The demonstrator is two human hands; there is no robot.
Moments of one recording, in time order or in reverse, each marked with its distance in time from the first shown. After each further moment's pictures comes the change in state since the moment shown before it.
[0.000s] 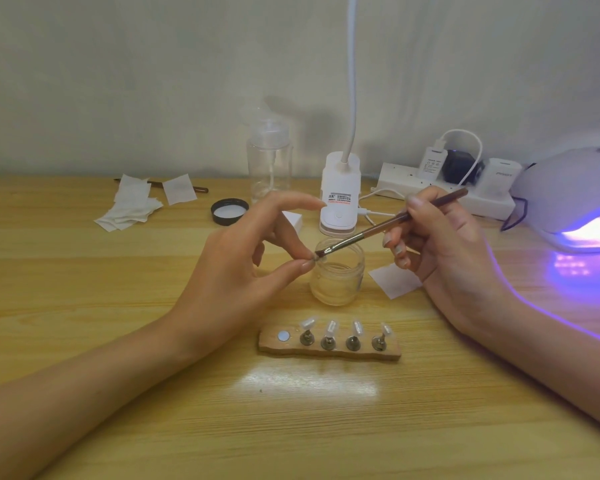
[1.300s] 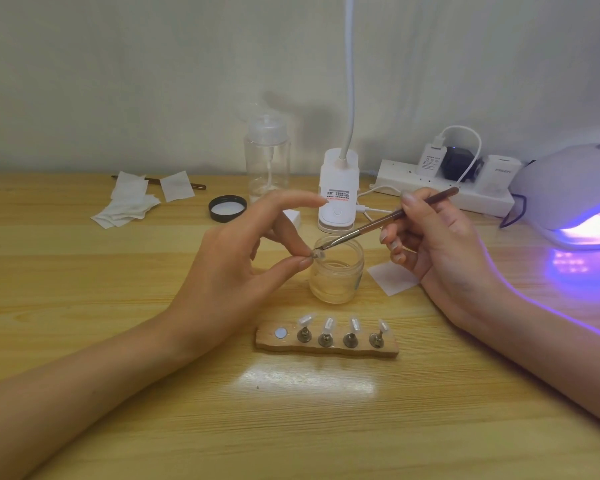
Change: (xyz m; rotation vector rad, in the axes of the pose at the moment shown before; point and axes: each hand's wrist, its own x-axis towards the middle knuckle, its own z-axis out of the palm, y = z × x) left_hand 0.000 0.001 0.000 0.055 0.002 0.048; right_hand 0.004 0.005 -0.003 -0.020 0.030 0.060
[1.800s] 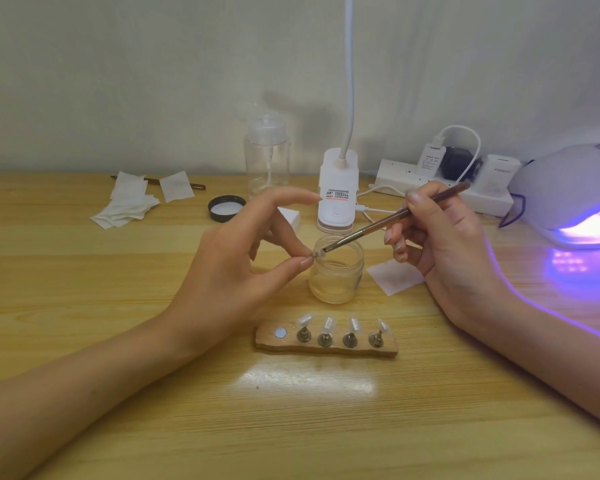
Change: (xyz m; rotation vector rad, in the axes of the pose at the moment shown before) left_hand 0.000 0.002 0.000 -0.072 0.000 -0.035; right_hand -0.003 -0.003 0.002 -0.043 0.016 -0.104
